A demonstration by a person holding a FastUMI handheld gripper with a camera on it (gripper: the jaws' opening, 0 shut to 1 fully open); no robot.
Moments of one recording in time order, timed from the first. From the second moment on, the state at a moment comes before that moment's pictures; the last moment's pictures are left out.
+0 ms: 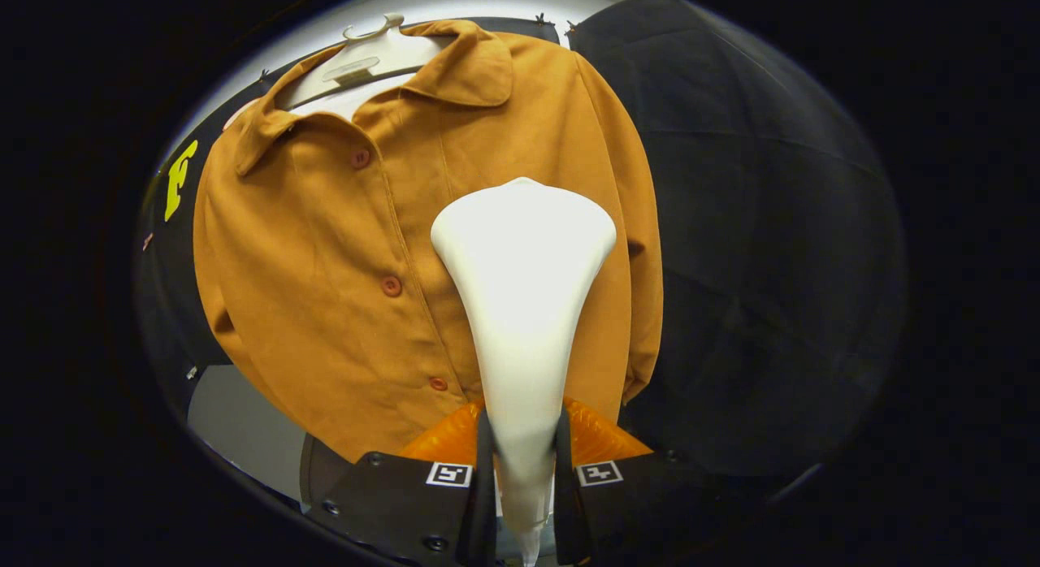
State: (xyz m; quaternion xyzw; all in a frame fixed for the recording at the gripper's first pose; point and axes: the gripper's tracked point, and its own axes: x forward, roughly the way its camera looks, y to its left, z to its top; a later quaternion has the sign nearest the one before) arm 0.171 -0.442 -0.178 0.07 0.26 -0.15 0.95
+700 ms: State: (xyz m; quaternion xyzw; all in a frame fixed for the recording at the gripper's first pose) arm 0.141 -0.448 -0.297 0.10 0.38 -0.18 0.90
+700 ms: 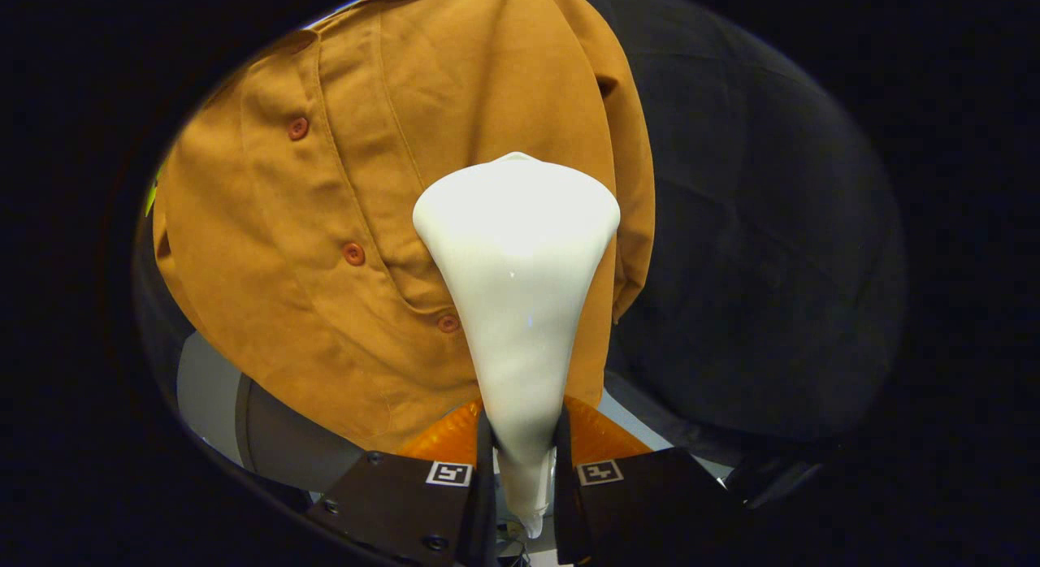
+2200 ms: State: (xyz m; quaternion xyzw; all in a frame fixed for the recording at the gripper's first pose) arm 0.124 -0.413 -0.256 0.06 0.38 -0.23 0.89
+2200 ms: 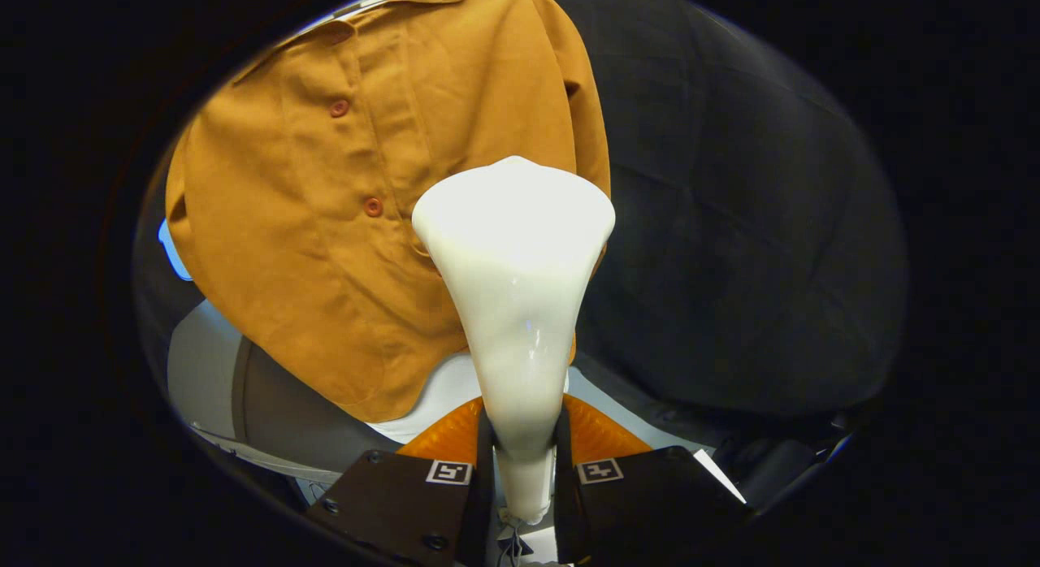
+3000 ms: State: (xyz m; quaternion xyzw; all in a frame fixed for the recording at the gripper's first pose) arm 0.113 -0.169 -0.075 -0.01 0.21 -0.10 0.97
